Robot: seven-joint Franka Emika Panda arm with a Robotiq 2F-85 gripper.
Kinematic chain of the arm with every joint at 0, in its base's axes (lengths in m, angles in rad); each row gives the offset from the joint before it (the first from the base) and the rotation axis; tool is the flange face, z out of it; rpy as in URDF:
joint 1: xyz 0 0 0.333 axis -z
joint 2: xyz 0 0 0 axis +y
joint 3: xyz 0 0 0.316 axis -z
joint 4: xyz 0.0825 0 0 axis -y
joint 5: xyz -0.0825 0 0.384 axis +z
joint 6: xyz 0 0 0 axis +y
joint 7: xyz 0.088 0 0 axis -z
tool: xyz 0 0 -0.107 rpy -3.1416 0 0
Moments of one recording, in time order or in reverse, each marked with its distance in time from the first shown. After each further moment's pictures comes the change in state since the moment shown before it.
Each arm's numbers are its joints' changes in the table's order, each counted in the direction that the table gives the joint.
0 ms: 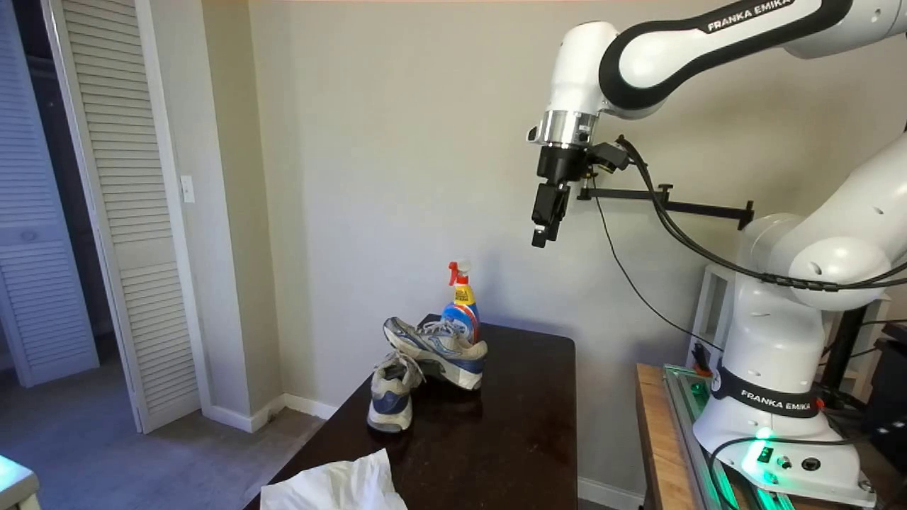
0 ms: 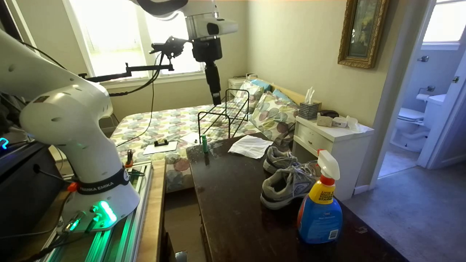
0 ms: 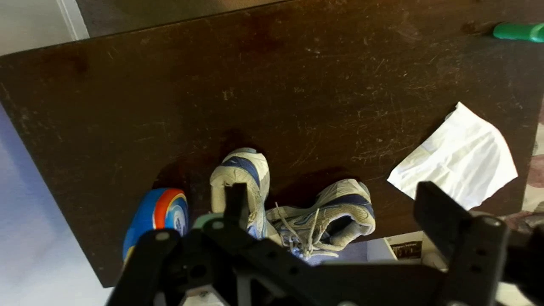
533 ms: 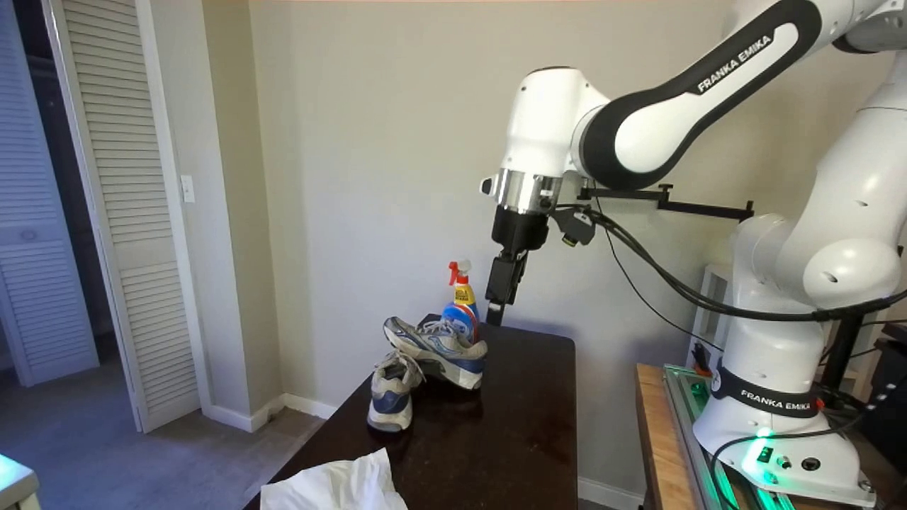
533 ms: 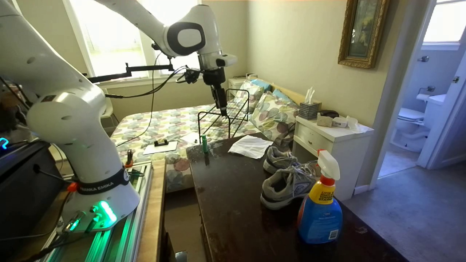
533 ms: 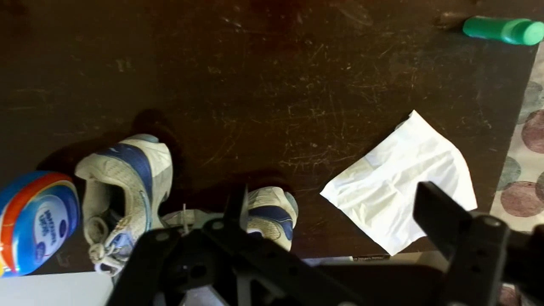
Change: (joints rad) arm -0.121 0.312 -0.258 -0.009 0.026 -0.361 0.228
